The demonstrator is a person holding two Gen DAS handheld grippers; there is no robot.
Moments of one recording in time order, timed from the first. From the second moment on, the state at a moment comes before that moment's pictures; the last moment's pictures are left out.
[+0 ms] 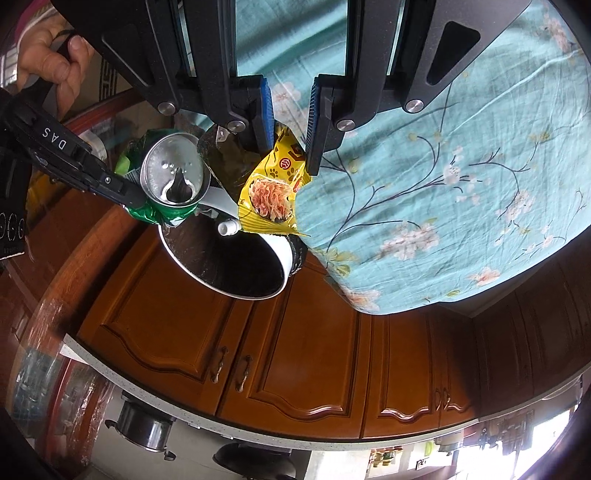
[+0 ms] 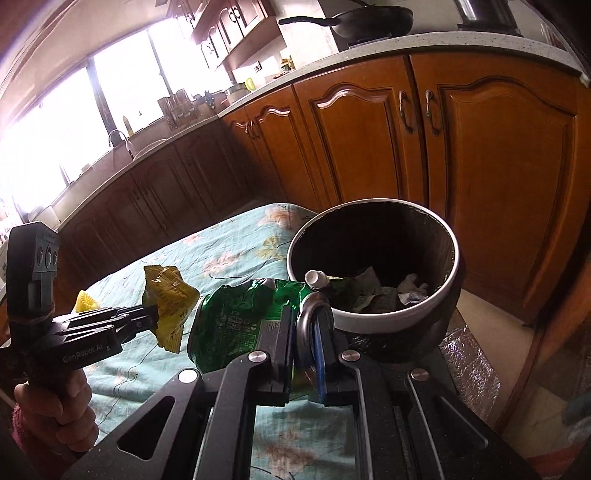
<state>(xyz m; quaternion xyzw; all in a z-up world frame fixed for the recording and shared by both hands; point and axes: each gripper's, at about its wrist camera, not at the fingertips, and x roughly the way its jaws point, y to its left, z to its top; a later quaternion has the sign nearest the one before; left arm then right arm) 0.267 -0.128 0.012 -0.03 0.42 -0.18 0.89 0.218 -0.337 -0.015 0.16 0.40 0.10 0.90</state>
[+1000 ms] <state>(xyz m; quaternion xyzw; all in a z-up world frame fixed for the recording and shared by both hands) 0.312 -0.189 0.016 0.00 0.42 -0.21 0.88 0.228 -0.393 -0.012 0.18 0.39 0.05 0.90</state>
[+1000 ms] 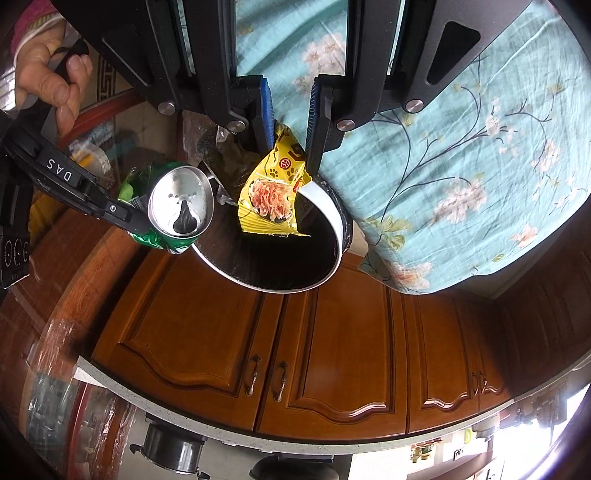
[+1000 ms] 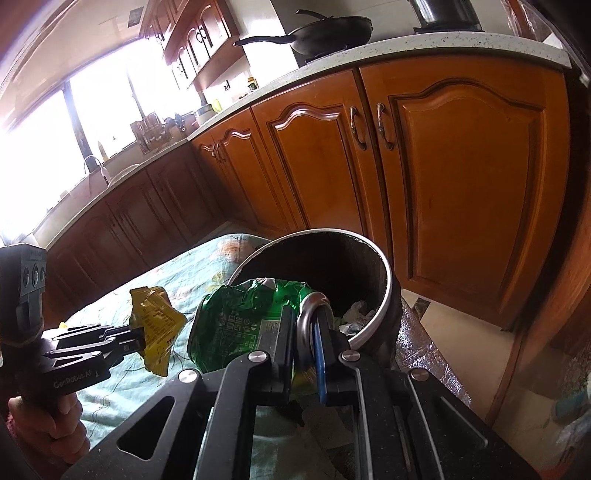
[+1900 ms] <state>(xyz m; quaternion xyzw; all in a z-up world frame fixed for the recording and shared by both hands) 0.369 -0.234 0.003 0.04 0.43 -0.20 0.88 0.262 -0.407 -0.021 0.17 0.40 0.04 0.90</state>
